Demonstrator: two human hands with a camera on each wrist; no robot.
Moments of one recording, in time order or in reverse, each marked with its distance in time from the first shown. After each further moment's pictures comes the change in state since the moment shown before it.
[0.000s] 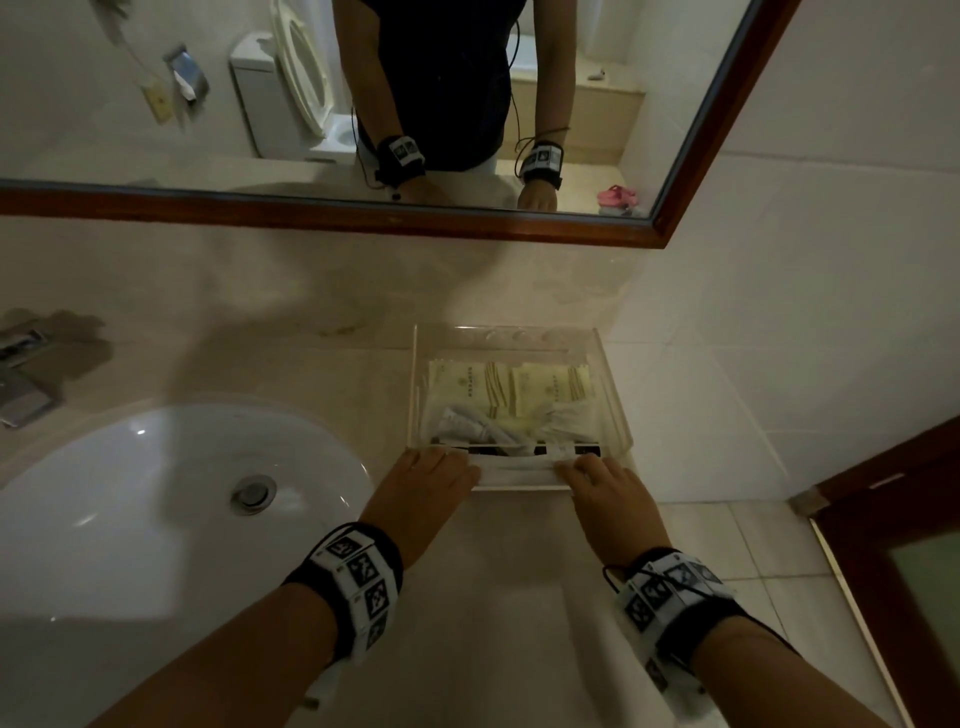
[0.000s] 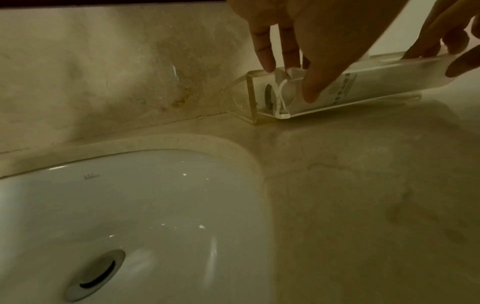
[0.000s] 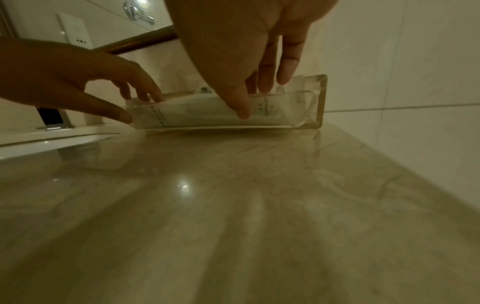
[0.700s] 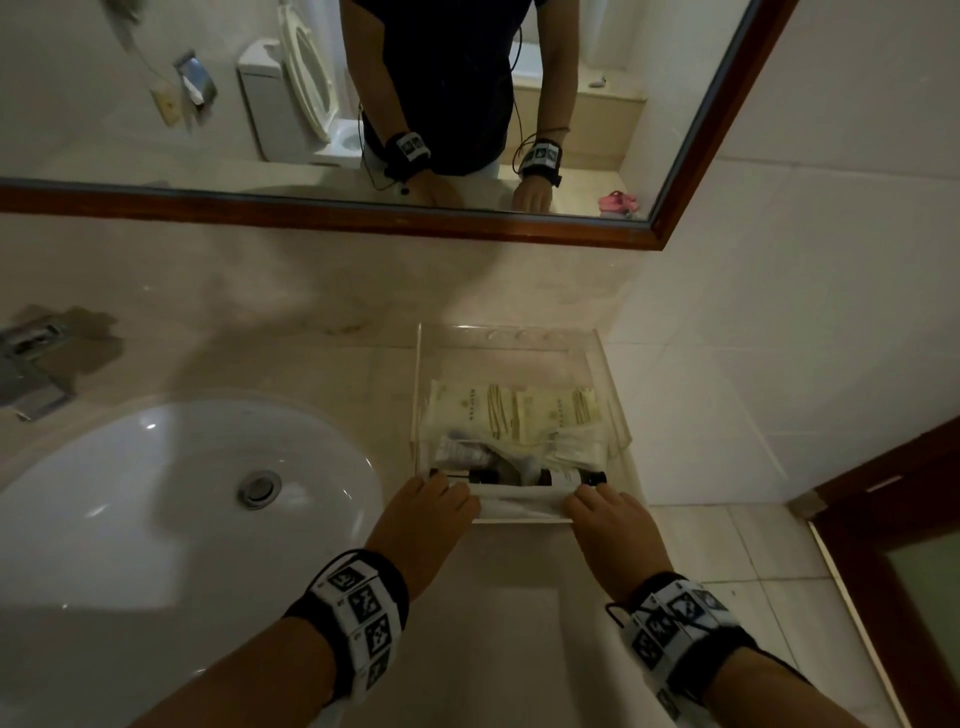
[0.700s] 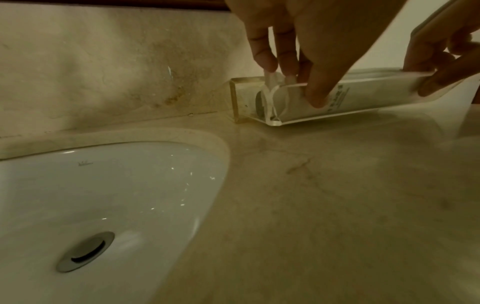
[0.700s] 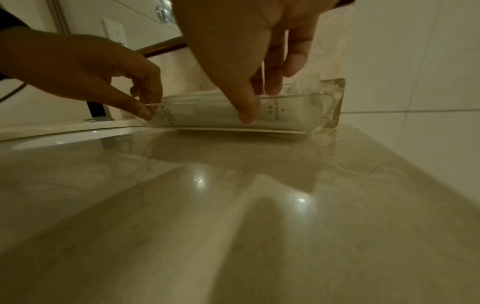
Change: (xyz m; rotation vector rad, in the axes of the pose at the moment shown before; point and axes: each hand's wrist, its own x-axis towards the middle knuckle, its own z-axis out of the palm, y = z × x) left_hand -0.017 0.027 -0.020 -0.014 -0.138 -0.022; right_hand -0.026 -0.016 -0.013 -0.002 -0.040 -0.053
